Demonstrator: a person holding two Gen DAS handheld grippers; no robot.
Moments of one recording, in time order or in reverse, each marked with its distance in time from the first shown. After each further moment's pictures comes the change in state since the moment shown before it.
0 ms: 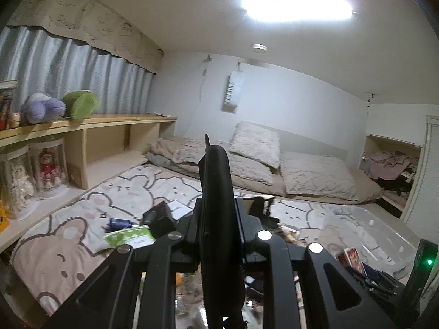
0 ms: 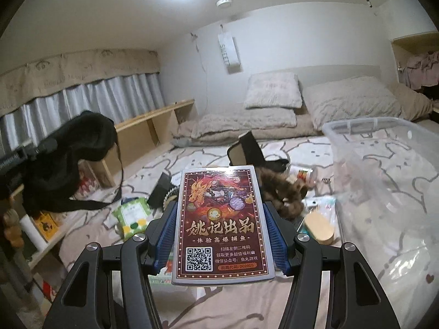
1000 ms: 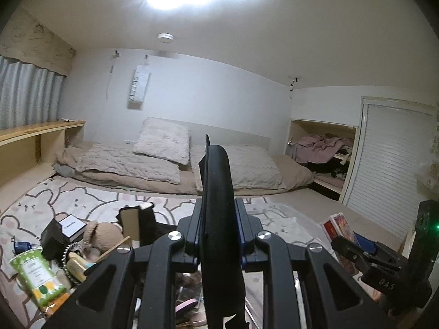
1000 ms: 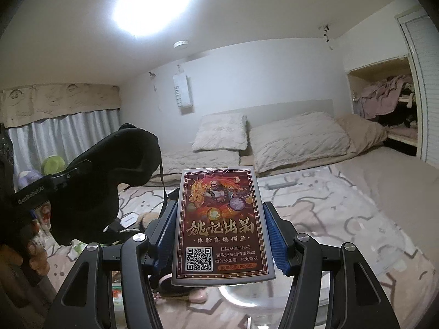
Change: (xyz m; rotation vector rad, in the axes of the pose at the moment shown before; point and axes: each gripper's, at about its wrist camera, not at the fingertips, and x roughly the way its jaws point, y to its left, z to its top) left arm 0.061 -0.191 0.016 0.104 0.041 -0.395; right arm -0.084 -0.100 0.066 0.002 -0.164 -0.222
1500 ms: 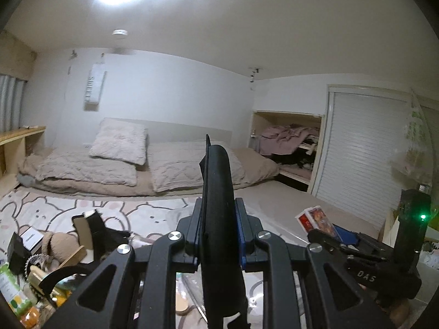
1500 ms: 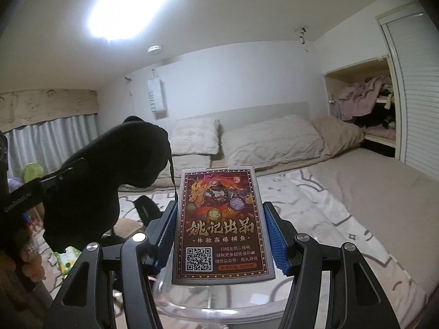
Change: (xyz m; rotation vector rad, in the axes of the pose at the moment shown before) left arm 0.039 -0.080 0.004 0.066 0.030 -0.190; right arm -0.004 -0.058 0.013 0.025 -0.001 -0.111
